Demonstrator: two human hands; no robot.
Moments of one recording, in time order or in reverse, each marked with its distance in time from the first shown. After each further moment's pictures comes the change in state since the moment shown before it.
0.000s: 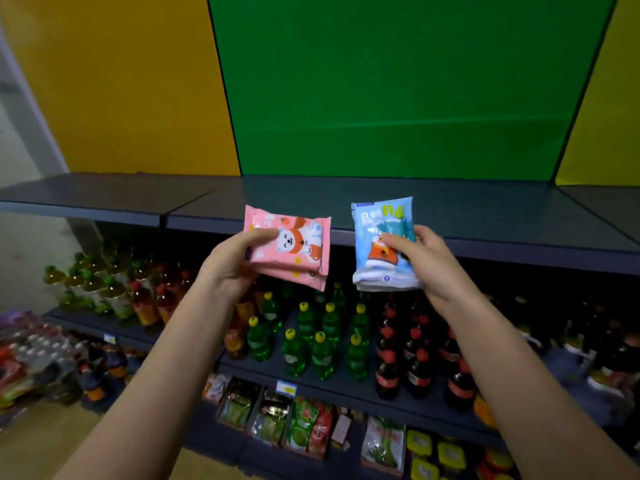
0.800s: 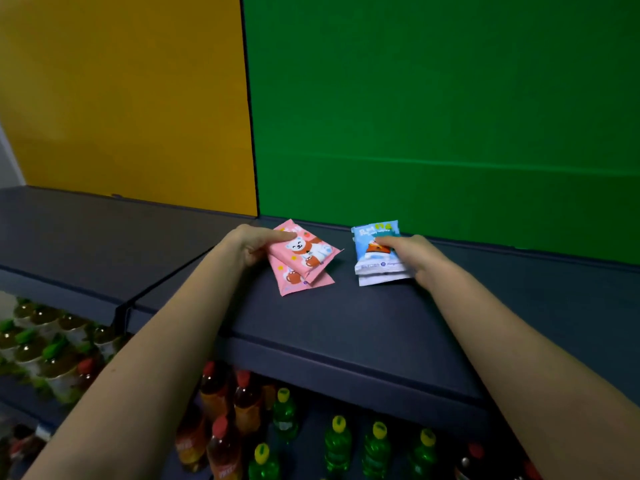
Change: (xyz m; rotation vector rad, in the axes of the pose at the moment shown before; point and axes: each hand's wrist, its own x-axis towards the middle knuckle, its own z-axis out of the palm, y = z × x) left_hand 0.391 0.100 -0.062 0.414 -0.022 -0.078; right_hand 0.372 0.035 0.165 -0.346 0.026 0.207
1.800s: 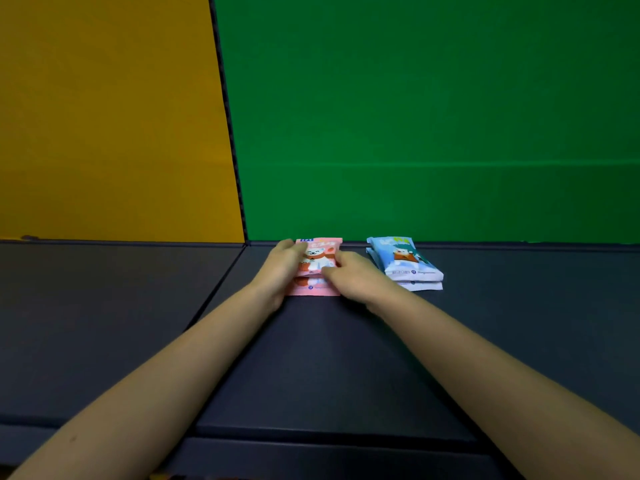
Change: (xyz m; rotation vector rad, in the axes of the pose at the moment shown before) left_hand 0.058 -0.001 -0.002 0.042 -0.217 0.170; right_hand 0.012 -0.036 0.141 -0.624 0.029 -0.164
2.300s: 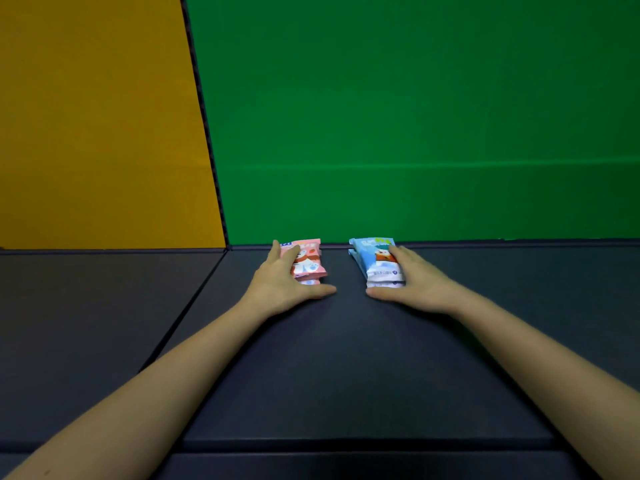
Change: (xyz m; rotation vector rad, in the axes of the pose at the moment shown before) left_hand -0.011 -0.009 0.005 0.905 -0.043 0.229; right_hand -0.030 0.084 -0.068 -0.237 0.032 -0.049
